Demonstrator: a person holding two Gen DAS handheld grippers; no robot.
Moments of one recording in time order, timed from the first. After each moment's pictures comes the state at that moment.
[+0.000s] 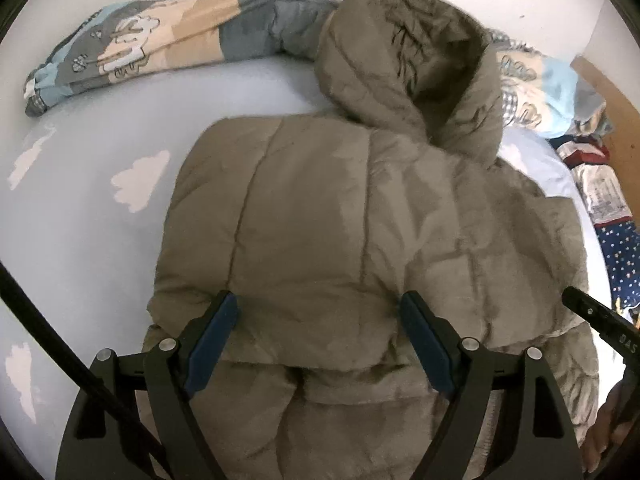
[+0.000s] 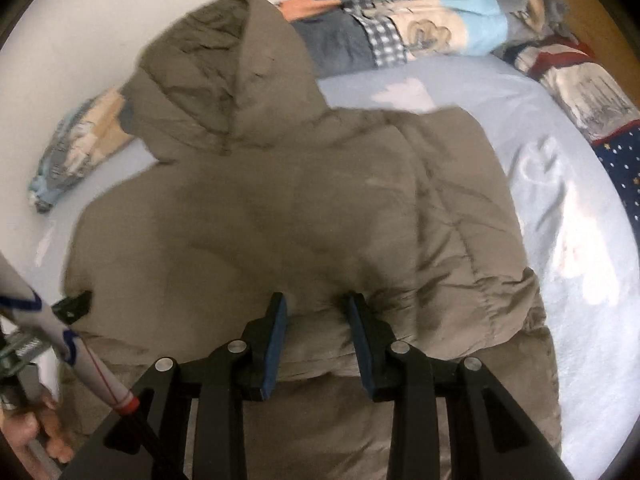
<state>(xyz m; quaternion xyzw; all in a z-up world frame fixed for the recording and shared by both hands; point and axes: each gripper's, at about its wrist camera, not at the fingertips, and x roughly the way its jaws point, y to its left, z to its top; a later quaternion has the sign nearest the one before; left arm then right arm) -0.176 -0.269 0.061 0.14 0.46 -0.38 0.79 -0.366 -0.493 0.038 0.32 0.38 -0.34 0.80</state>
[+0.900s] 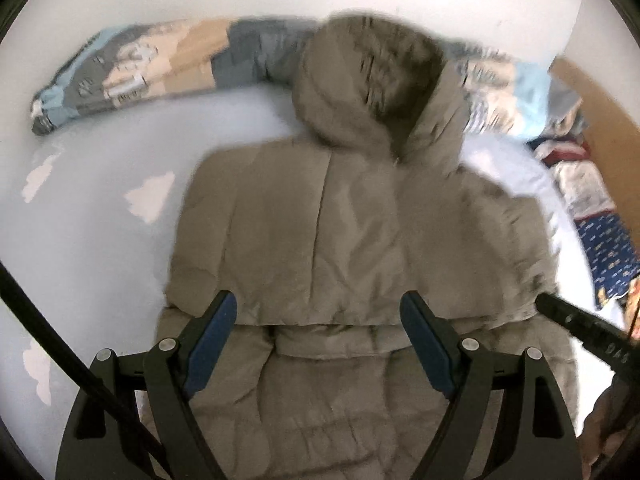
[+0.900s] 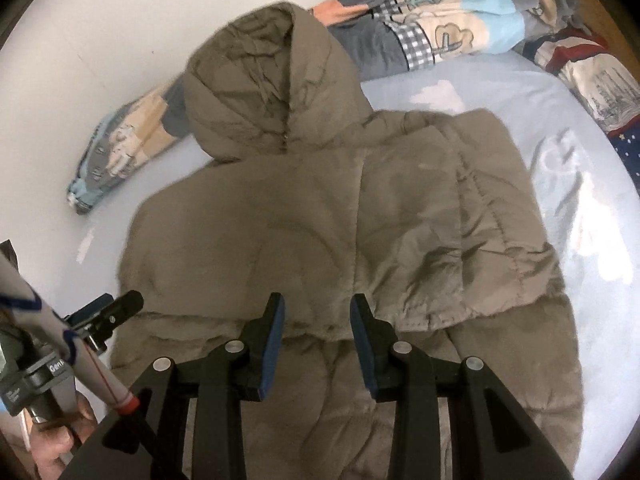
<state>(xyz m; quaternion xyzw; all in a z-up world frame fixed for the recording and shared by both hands) -0.218 -0.248 0.120 0.13 0.43 -0.39 0.80 -0.374 -0.460 0.068 0.35 0.36 -0.29 0.82</state>
